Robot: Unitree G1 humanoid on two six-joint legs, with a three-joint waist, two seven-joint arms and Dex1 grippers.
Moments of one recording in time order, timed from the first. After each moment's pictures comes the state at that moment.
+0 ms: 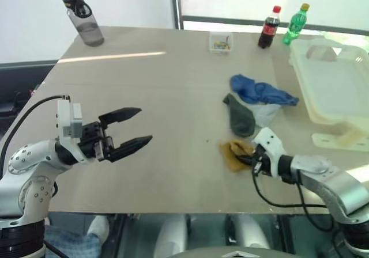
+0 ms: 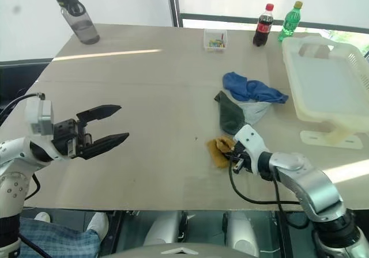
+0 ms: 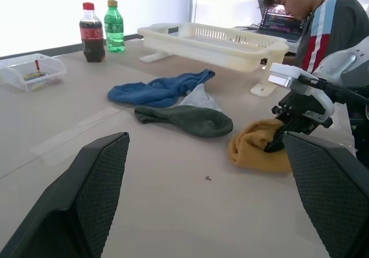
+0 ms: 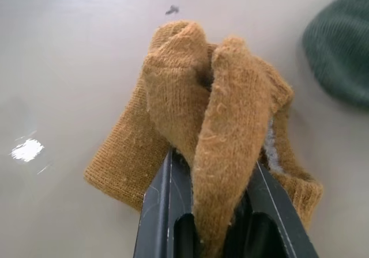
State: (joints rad) left arm -0.02 0.79 0.42 -0.30 -0.82 0.39 -1.15; right arm -0.14 -0.62 0.10 -0.57 0.51 1.03 0.62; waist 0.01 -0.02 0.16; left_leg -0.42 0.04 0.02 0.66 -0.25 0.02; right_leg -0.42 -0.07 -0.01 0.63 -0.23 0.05
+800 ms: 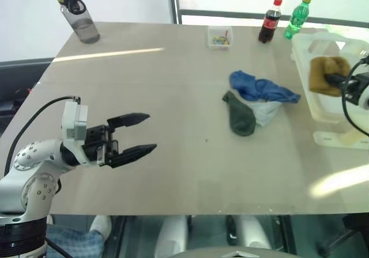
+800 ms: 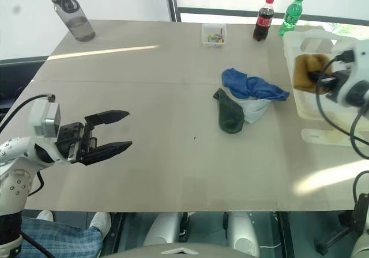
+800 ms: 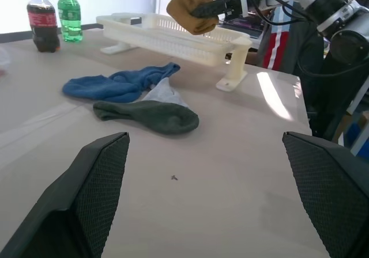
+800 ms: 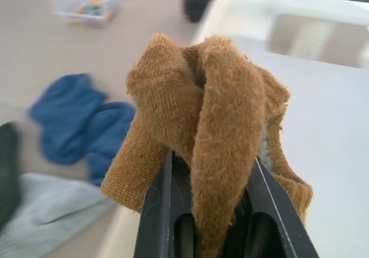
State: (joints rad) left arm -0.04 0.81 0.39 -0.30 -0.85 0.43 -1.26; right arm -0.62 -0.90 -0.37 0.13 0.48 0.92 0.51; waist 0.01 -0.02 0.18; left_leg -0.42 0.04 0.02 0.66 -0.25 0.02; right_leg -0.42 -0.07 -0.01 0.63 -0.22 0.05
